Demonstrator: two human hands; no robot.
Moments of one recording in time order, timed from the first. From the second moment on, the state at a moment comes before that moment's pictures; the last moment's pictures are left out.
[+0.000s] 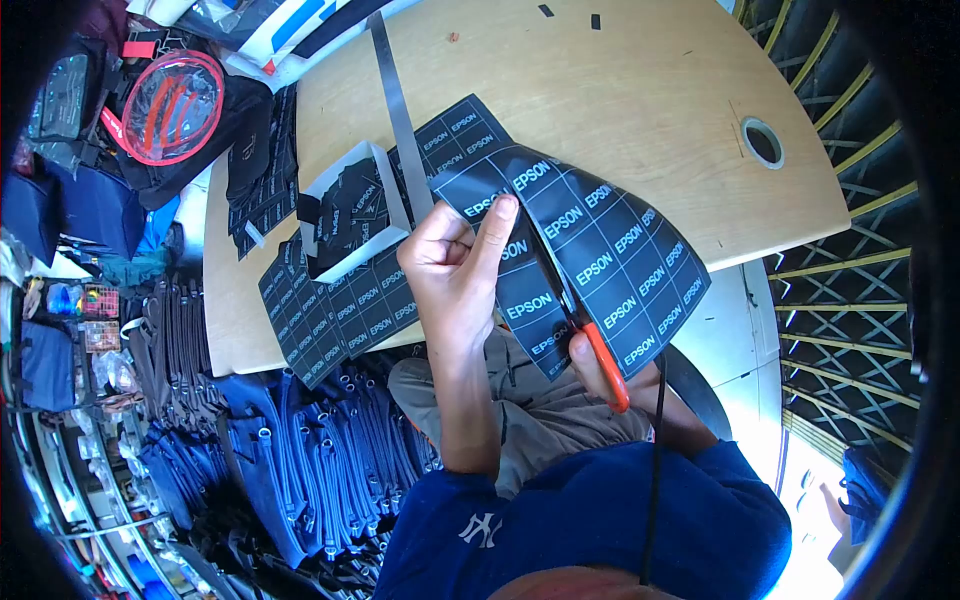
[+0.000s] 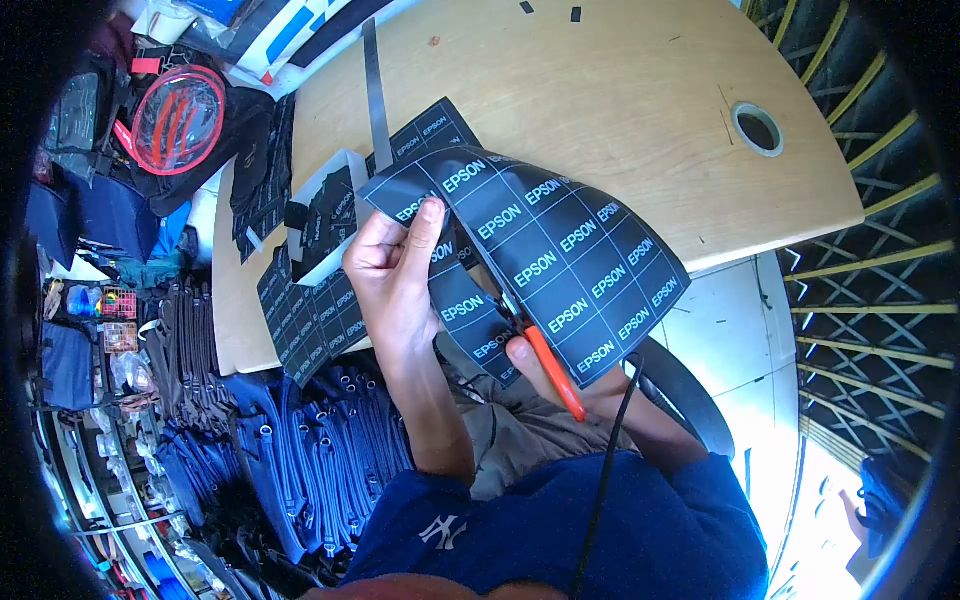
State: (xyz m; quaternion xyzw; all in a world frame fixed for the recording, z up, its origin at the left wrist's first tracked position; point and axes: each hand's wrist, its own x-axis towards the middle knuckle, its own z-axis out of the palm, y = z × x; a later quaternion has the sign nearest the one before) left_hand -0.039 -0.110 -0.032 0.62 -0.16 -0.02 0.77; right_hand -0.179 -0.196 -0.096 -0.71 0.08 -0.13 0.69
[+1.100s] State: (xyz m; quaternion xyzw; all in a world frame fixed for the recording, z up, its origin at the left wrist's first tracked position) left_hand -0.032 -0.101 -0.017 0.62 -0.16 -0.11 0.76; right_hand -0.160 -0.195 -0.078 -0.67 0.03 -0.02 0.74
